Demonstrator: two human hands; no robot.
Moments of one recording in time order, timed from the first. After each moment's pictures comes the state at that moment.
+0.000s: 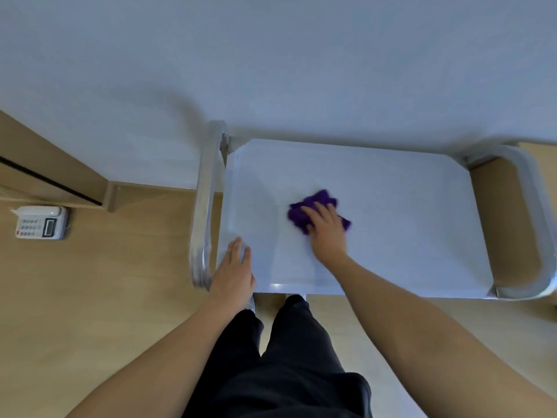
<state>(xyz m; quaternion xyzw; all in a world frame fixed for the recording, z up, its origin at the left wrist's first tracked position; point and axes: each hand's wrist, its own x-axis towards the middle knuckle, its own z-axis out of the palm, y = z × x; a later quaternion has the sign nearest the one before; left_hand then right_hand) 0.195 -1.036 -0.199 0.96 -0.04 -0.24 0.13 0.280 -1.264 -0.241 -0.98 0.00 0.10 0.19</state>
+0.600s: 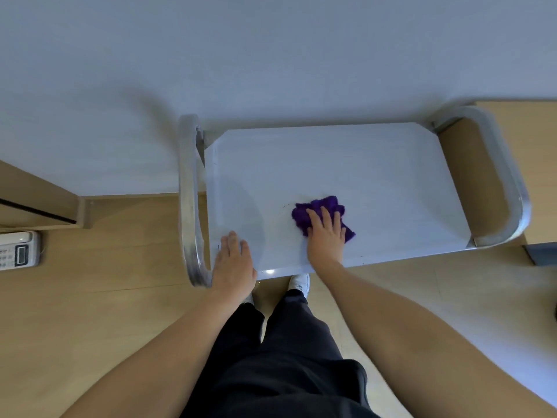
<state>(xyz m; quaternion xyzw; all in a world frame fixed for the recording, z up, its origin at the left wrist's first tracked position) 0.192 -1.044 -0.202 0.96 -0.10 -0.25 0.07 0.215 -1.253 -0.232 -0.97 0.19 0.11 0.14</state>
